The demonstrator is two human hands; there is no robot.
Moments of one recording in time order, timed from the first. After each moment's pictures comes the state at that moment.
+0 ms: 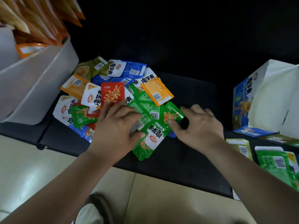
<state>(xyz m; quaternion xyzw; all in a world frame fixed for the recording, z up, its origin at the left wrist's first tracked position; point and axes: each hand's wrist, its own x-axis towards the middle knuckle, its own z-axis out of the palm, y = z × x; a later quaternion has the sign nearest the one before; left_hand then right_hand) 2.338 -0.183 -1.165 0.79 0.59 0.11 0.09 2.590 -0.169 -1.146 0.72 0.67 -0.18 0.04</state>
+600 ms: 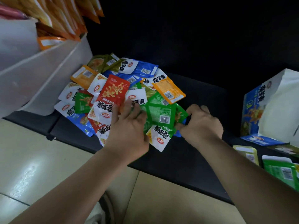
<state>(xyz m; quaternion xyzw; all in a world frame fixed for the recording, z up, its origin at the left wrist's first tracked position) 2.358 -0.194 -1.152 0.74 0.65 0.01 0.13 2.564 -0.153 -1.143 0.76 0.62 -0.20 0.03</state>
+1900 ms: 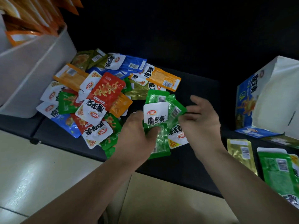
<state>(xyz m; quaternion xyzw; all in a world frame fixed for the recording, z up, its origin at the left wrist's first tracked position) 2.404 -0.204 -1.169 0.58 0.67 0.28 0.37 2.581 -0.180 -1.152 0.72 0.41 -0.42 -0.36</state>
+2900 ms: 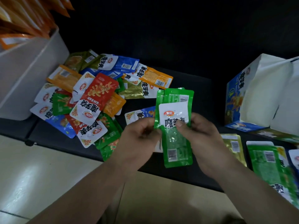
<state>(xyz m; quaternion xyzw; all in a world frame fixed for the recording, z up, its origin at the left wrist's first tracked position) 2.422 -0.222 -1.136 0.48 0.59 0.31 0.58 2.595 -0.218 -1.129 0.63 0.34 -0.59 -0.39</state>
